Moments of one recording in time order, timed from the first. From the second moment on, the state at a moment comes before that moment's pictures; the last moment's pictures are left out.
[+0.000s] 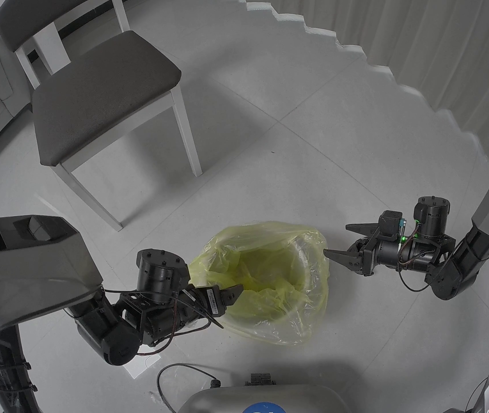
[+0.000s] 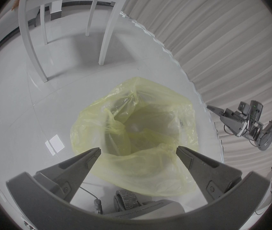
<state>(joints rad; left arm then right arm) -0.57 2.13 -0.62 -0.98 0.01 -0.51 0.19 2.15 -0.75 -1.10 0.65 -0.11</state>
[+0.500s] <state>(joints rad) -0.58 2.10 -0.54 -0.98 0.00 -0.49 0.18 2.15 -0.73 -1.14 0.65 -0.11</state>
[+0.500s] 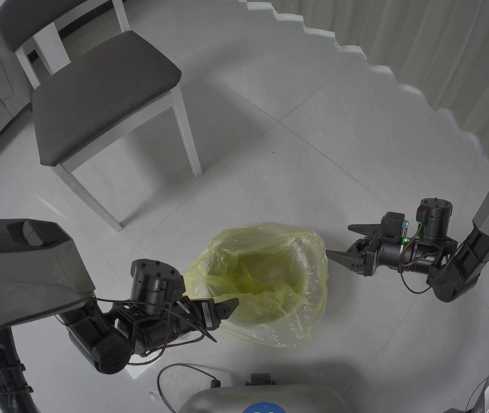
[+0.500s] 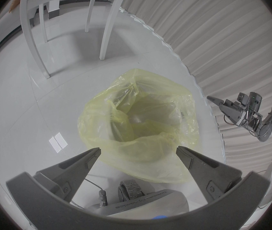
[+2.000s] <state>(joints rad) -0.63 2.23 -0.57 -0.96 0.01 -0.41 0.15 2.17 -0.68 -1.18 0.65 -0.11</state>
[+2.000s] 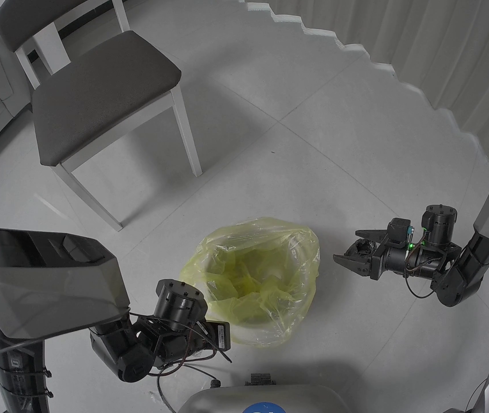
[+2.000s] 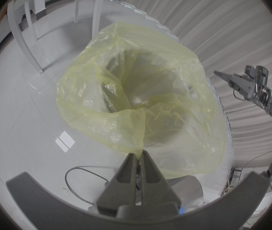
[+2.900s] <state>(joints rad) -0.71 2.28 -0.54 -1.08 0.01 -0.40 0.16 2.17 -0.65 -1.22 0.66 0.07</state>
